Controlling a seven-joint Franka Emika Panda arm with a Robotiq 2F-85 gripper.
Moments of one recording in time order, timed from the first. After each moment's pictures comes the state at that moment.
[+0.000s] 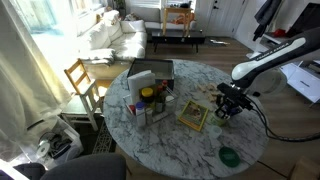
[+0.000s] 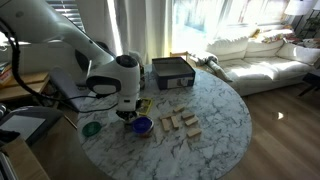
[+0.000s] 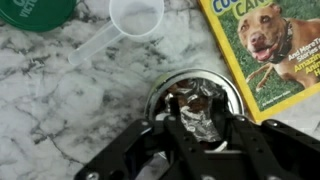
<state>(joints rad) -0.16 0.30 -0.11 -2.30 0.53 2.57 0.94</state>
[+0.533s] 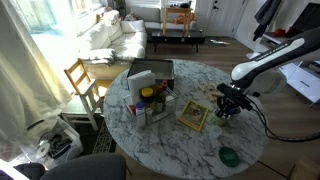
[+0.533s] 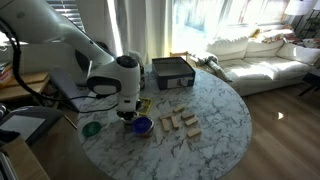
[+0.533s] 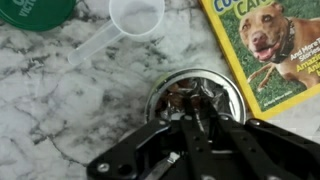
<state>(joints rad) -0.16 0.30 -0.11 -2.29 0.53 2.57 0.94</state>
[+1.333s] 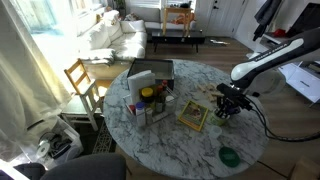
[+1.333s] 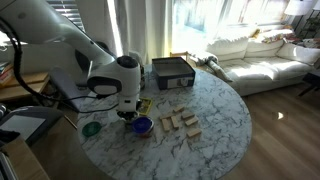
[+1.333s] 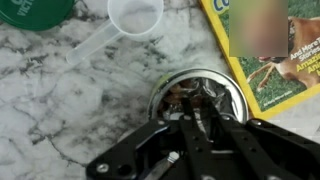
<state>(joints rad) -0.16 0.31 -0.11 -2.29 0.53 2.57 0.94</state>
